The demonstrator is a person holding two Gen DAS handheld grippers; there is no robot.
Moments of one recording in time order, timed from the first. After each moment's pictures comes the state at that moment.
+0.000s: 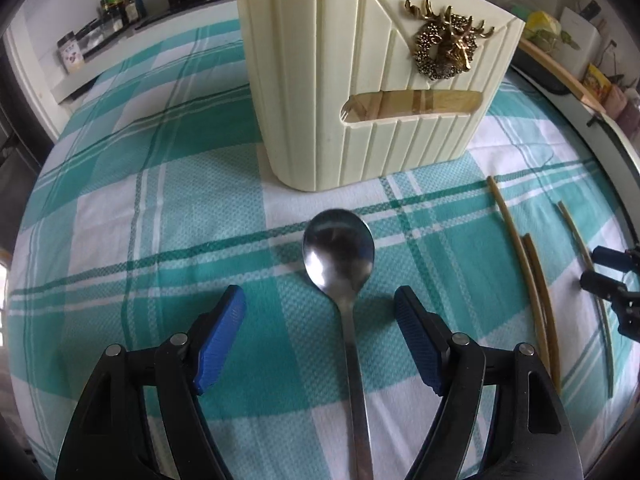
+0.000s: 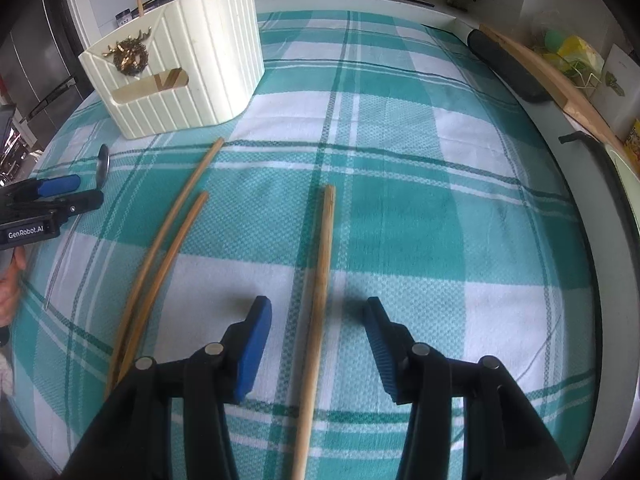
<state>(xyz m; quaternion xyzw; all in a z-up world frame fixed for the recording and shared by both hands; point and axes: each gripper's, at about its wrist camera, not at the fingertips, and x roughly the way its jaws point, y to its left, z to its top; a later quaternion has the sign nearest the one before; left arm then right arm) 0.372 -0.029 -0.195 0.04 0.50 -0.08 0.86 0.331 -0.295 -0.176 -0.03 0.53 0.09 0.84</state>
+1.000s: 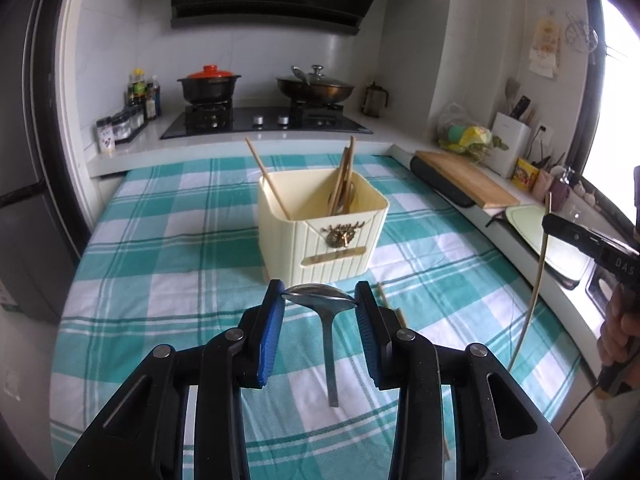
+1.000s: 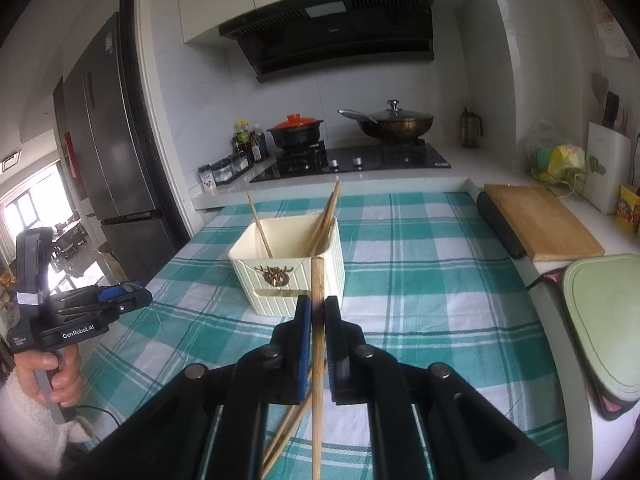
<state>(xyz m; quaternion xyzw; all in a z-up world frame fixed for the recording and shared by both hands) 0.245 0.006 -0.029 -0.03 0.32 -0.14 0.94 0.235 -0.286 0.012 0.04 0.25 0.18 0.95</state>
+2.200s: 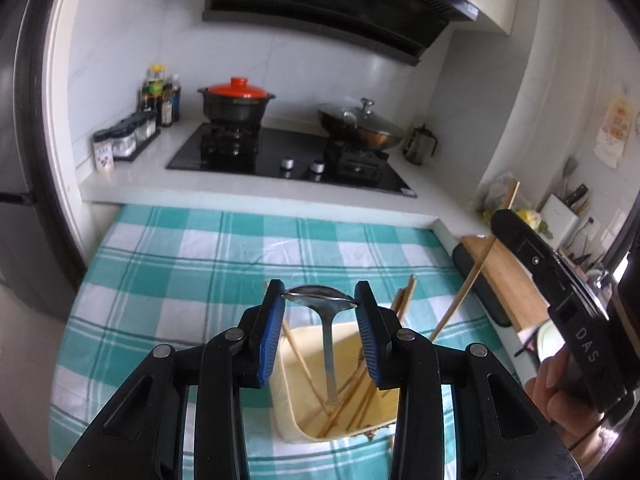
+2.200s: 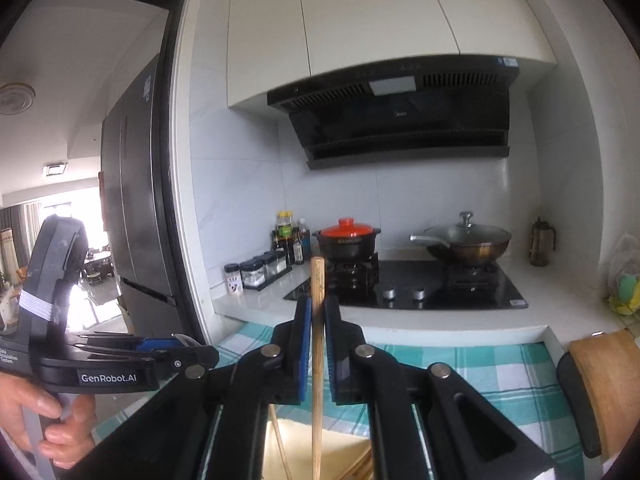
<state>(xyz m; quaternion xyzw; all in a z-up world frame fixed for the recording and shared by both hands) 0.457 0.022 0.030 -0.11 0.33 -0.08 0.94 0.464 -0.180 0.056 0.04 0.14 0.27 0.95</state>
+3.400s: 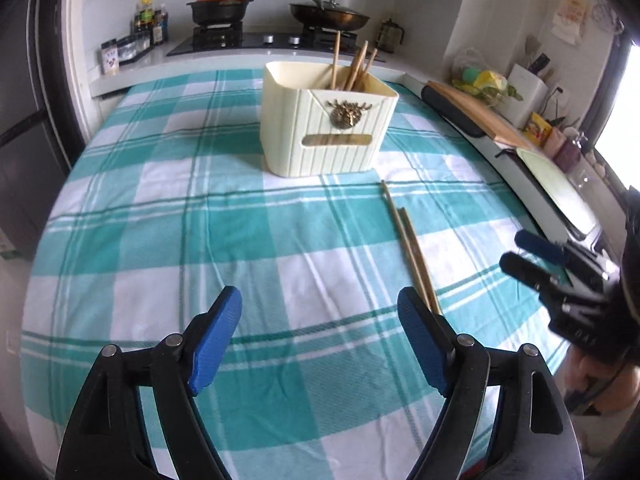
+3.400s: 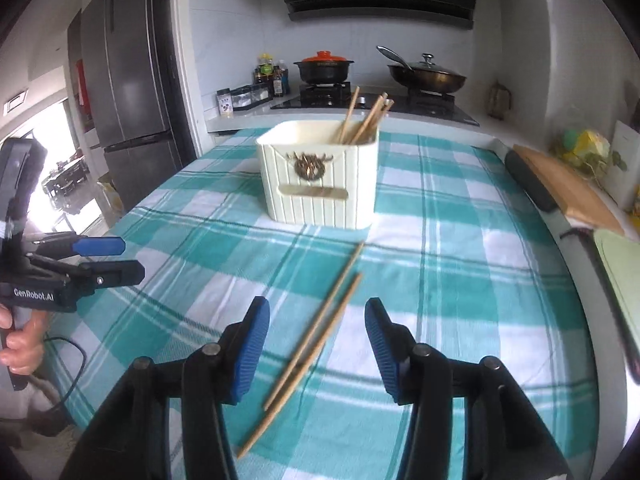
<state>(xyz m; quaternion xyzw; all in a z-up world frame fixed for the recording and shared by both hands) 0.209 -0.006 -0.106 -0.04 0.43 -0.12 0.89 0.190 -0.241 -0.102 -0.03 0.35 0.17 0.92</state>
